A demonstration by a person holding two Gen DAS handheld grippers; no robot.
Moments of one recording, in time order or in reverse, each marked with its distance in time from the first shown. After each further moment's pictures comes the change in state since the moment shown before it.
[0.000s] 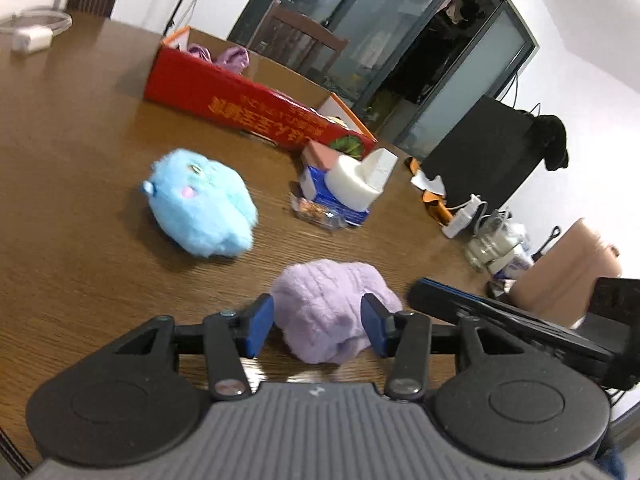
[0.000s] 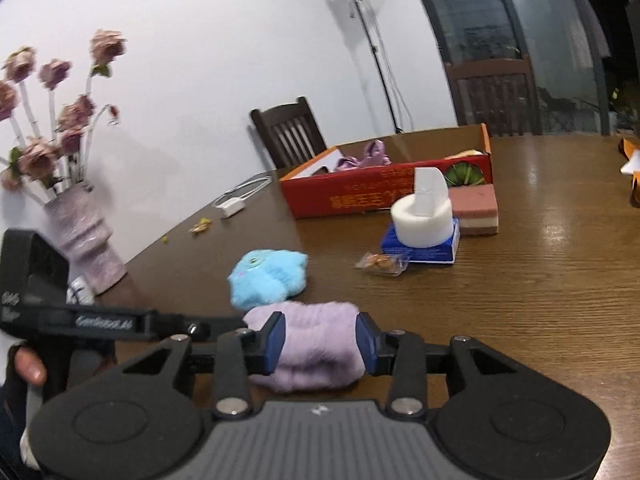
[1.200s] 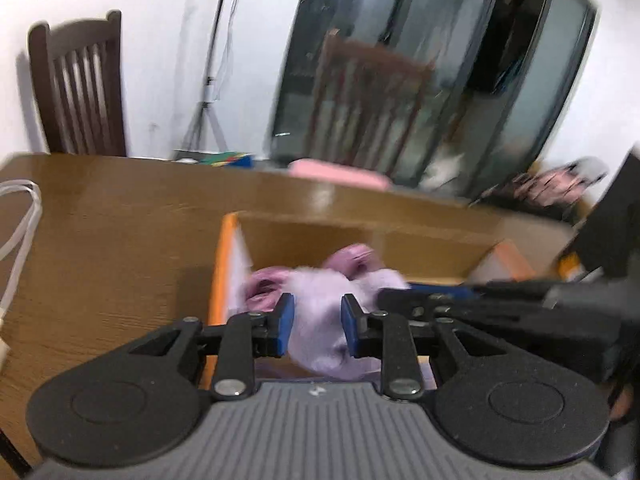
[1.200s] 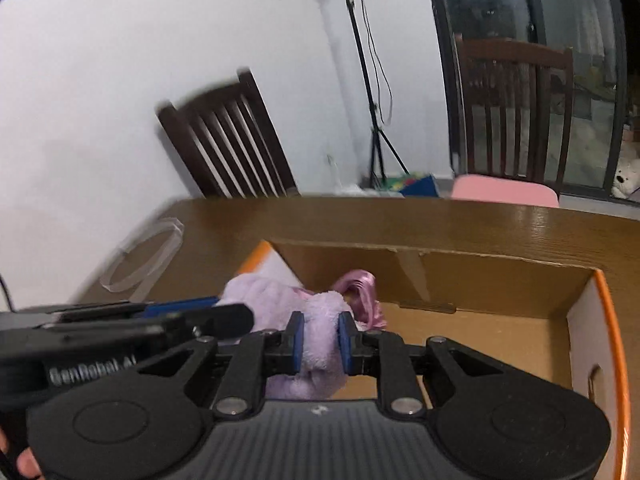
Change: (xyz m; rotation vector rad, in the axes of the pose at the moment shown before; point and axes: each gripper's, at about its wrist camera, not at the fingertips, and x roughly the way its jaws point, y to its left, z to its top) left arm 0.184 0.082 0.325 0.195 -0.014 0.370; right arm 0.341 -0.044 0.268 -0.040 0.215 -0.161
